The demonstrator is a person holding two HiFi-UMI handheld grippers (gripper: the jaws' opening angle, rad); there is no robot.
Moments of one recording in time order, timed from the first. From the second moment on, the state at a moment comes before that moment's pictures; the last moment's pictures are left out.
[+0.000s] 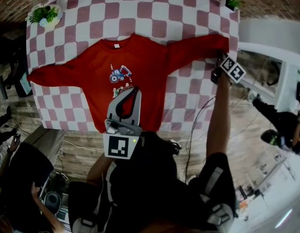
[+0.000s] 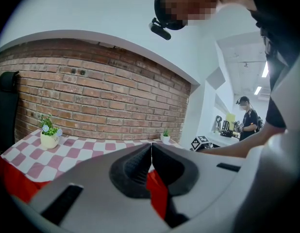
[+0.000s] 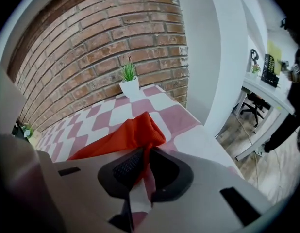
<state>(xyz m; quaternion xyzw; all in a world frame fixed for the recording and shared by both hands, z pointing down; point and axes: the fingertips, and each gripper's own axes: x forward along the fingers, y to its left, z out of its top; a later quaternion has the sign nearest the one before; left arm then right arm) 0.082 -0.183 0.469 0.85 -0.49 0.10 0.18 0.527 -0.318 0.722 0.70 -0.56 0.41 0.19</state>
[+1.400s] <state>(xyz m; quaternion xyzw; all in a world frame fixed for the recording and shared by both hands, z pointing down) 0.010 -0.005 0.364 0.81 -0.57 0.03 0.11 0.352 -0.248 0.465 0.62 -0.75 0.12 0.20</state>
